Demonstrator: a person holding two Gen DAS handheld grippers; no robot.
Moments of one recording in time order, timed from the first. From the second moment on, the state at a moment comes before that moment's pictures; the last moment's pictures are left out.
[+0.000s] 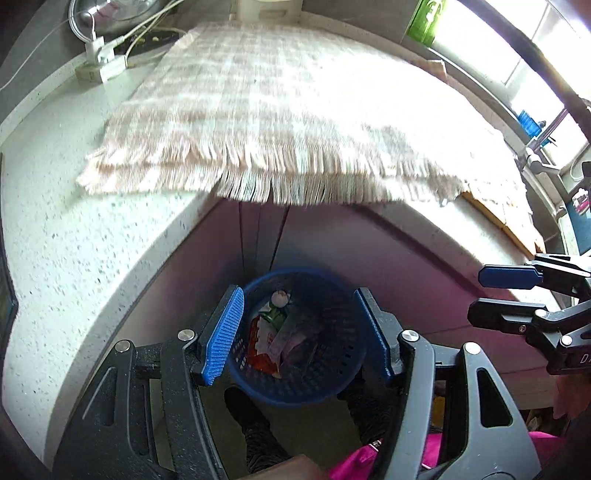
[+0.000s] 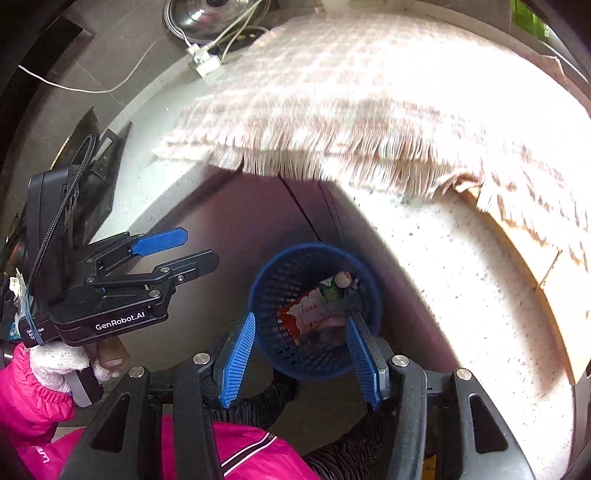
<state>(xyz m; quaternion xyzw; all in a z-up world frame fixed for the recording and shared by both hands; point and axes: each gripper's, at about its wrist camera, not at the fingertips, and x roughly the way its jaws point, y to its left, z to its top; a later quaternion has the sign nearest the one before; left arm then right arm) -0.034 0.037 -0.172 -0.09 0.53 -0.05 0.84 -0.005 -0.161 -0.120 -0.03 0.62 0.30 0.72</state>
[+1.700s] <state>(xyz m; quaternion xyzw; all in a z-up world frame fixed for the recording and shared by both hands) 0.050 -0.016 0.062 -0.04 0.26 -0.01 0.97 0.094 -0.222 0.078 0.03 0.33 0.23 0.92</state>
